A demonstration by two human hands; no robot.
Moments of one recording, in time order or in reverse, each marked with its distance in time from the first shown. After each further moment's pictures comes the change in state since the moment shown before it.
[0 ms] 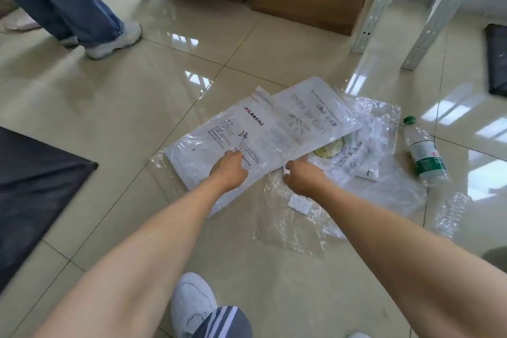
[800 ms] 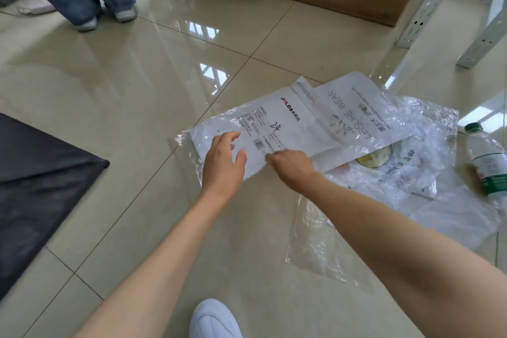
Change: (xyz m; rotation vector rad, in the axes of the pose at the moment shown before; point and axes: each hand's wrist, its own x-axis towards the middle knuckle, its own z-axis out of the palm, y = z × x) left_hand 0.004 -0.066 -0.025 -0.461 0.563 0.073; right_hand 0.101 -0.086 0.037 -0.349 0.258 -0.451
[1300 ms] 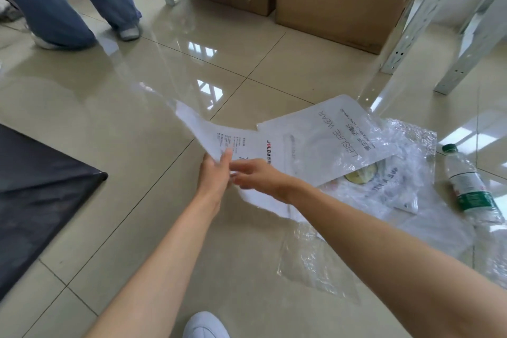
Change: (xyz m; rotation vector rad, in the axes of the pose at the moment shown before) left_hand 0.005 0.017 -0.013 -0.573 -0.046 -0.448; right_hand -0.020 -0.048 -0.081 1.304 -0.258 0.041
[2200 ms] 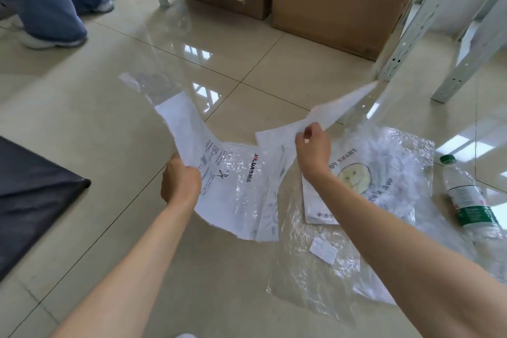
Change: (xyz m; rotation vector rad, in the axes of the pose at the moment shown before) left_hand 0.040 -0.003 -0.015 0.506 0.398 0.029; right_hand 0.017 0.038 -0.107 -0.241 1.071 0.024
